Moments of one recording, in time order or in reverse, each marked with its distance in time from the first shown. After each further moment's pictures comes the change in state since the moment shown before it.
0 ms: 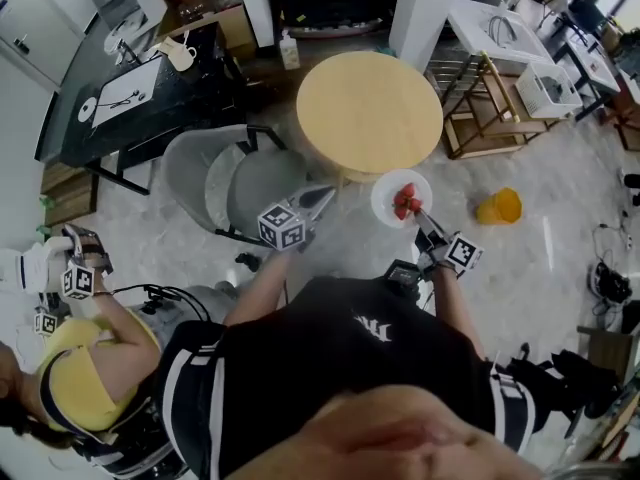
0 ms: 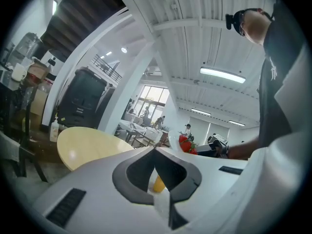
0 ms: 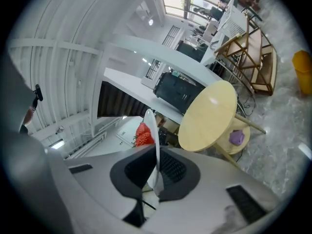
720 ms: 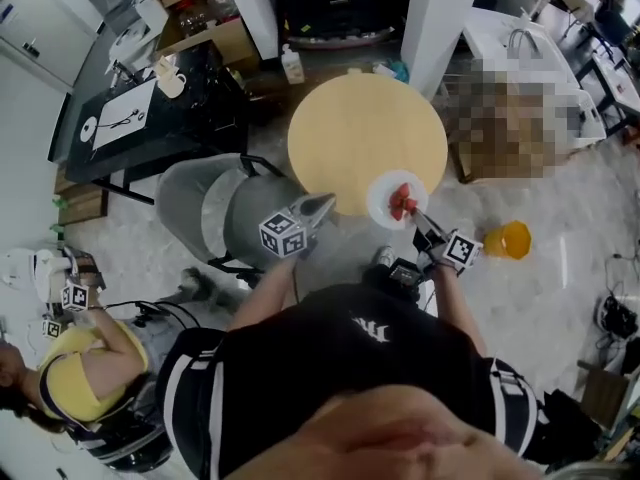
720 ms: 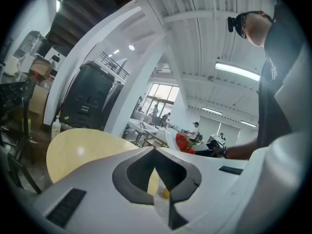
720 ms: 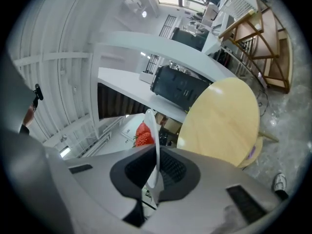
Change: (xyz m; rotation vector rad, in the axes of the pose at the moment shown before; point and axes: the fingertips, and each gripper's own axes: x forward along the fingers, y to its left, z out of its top) left arm 0.119 0.081 0.023 -0.039 0.030 0.097; right arm 0.085 -0.089 0.117 0.062 0.104 0.039
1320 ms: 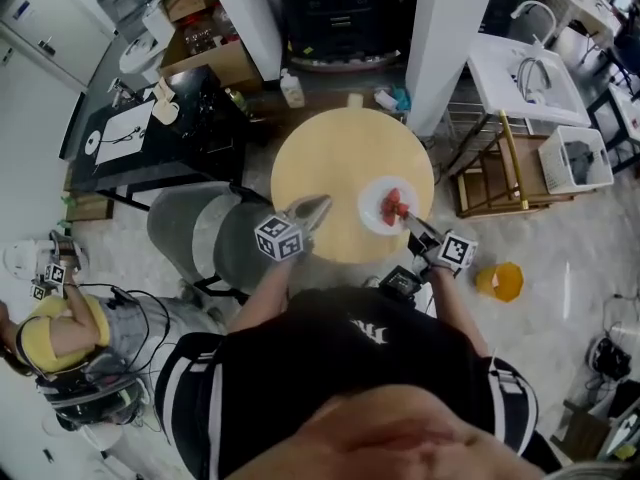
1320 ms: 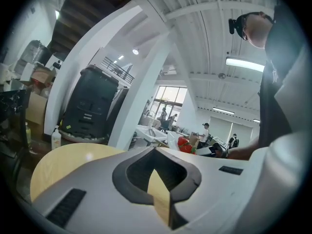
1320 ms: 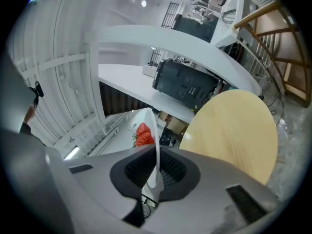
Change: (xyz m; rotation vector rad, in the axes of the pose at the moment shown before) left arm 0.107 0.044 0.069 0.019 -0.045 0.114; right arm 0.050 -0.038 0.122 0.018 0.126 0.083
